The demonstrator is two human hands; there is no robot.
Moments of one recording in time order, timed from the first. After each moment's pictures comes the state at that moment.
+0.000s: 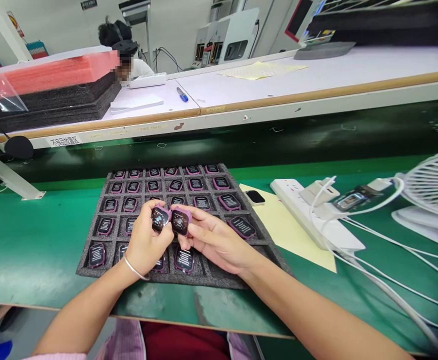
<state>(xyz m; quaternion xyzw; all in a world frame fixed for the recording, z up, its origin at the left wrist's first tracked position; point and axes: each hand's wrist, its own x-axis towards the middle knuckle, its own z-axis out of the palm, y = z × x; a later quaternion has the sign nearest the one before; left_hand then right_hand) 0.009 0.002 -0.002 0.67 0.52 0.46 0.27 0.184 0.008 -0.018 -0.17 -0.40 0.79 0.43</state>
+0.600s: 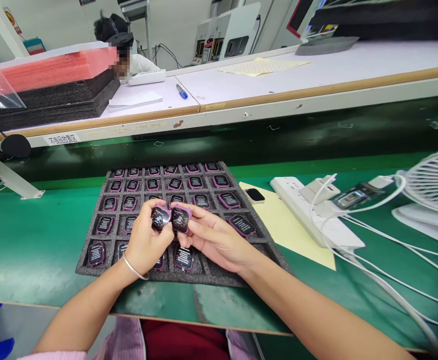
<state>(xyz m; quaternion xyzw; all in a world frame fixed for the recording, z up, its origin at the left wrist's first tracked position) 0.010 0.000 -0.002 0.67 0.51 0.46 0.28 0.185 0.008 -0.017 -0.18 -0.38 0.79 0.43</state>
